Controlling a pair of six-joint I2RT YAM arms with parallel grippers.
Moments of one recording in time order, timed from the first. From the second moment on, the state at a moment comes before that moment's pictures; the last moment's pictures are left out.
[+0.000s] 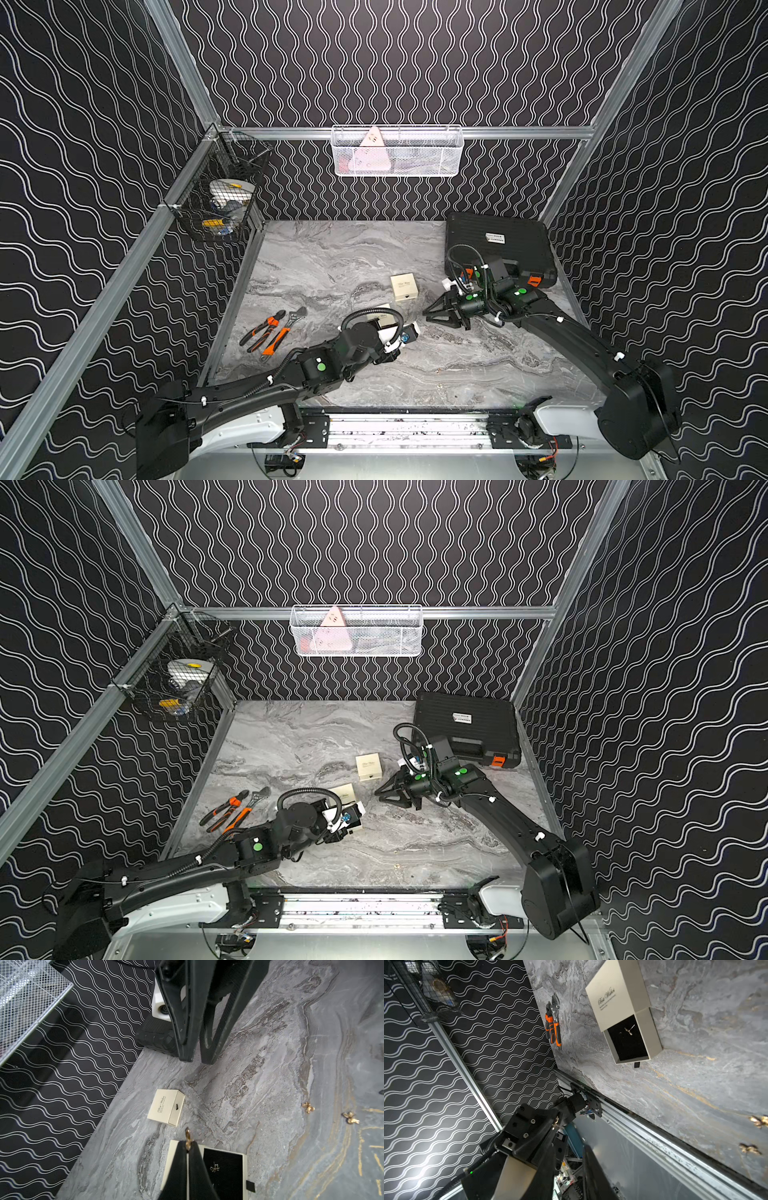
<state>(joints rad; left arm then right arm) -1.01 1.01 0.56 0.05 -0.31 0.52 0.46 1.32 0.97 -0.52 -0.90 1.09</state>
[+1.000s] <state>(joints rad) -1.03 0.99 0.54 0.10 -0.41 0.58 0.60 1.46 1.01 -0.28 -0.93 1.36</state>
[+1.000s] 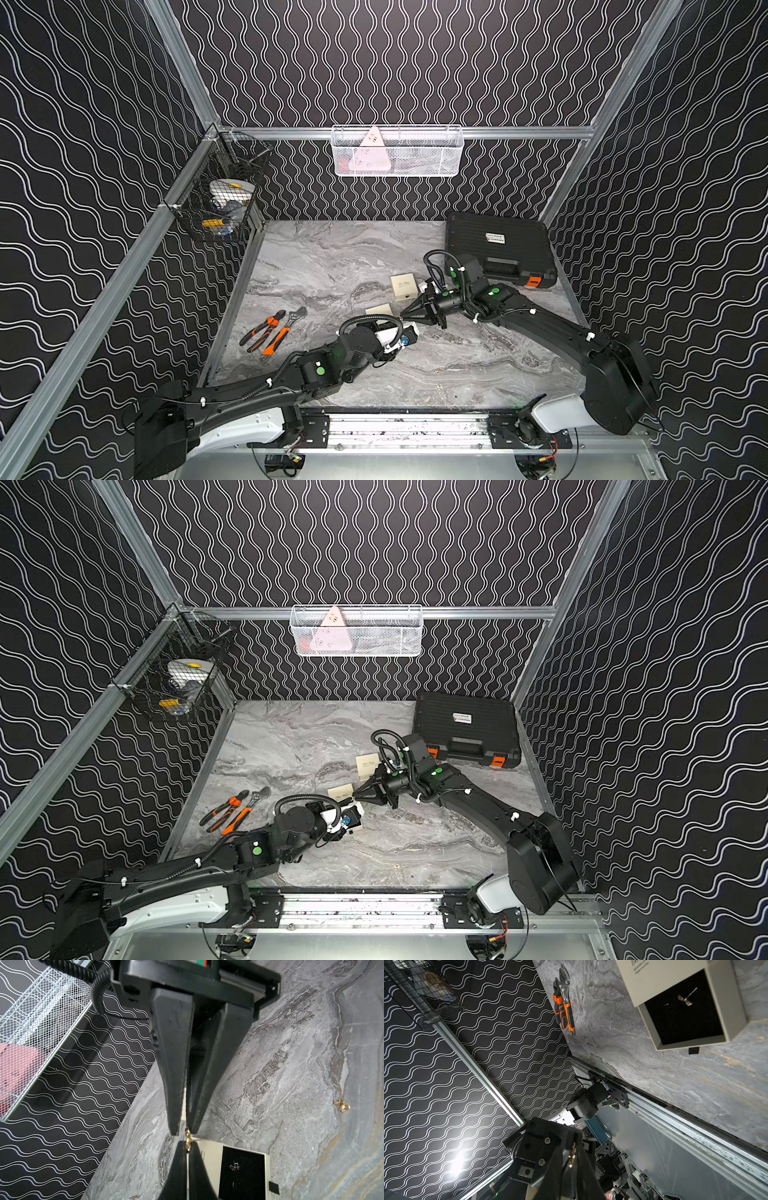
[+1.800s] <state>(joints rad) -1.03 1.00 0.53 0.10 -0.42 0.60 0.62 1.48 1.00 -0.24 -0.93 1.38</state>
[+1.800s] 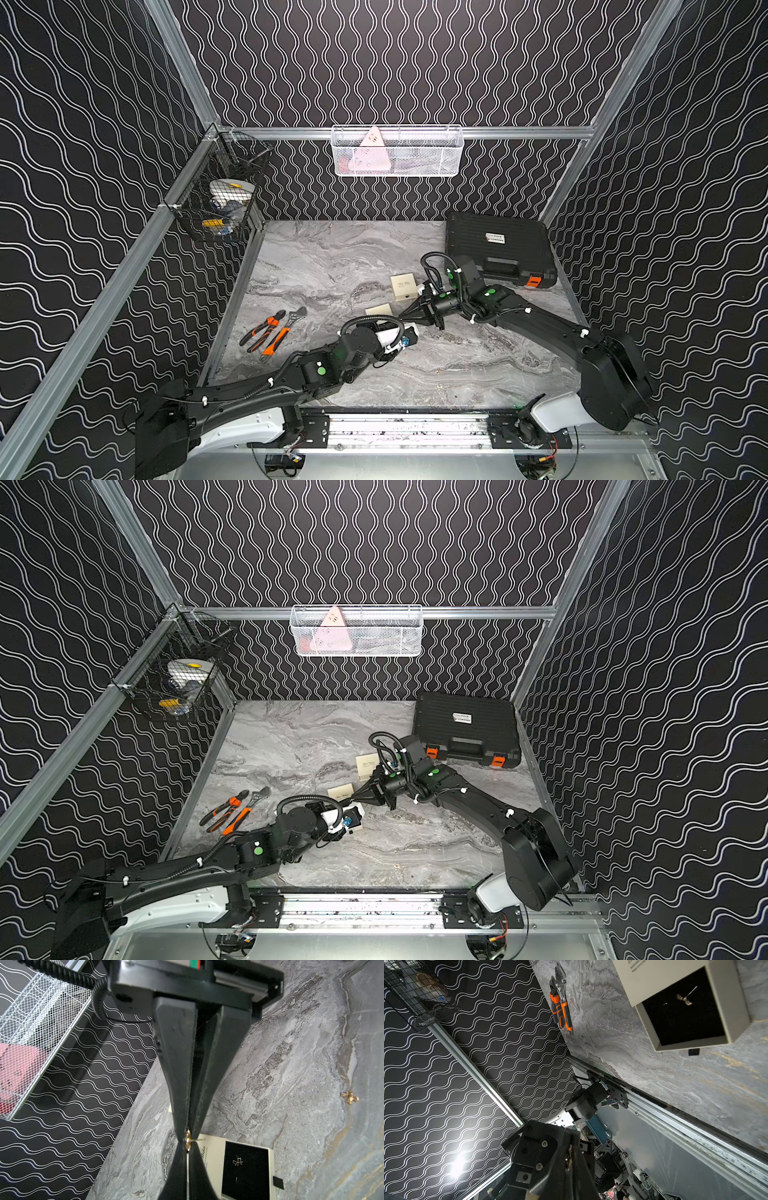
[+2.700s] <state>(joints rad) -1.01 0.83 0.76 -0.39 -0.06 0.33 0.51 1.35 0.89 -0.24 -0.89 0.85</state>
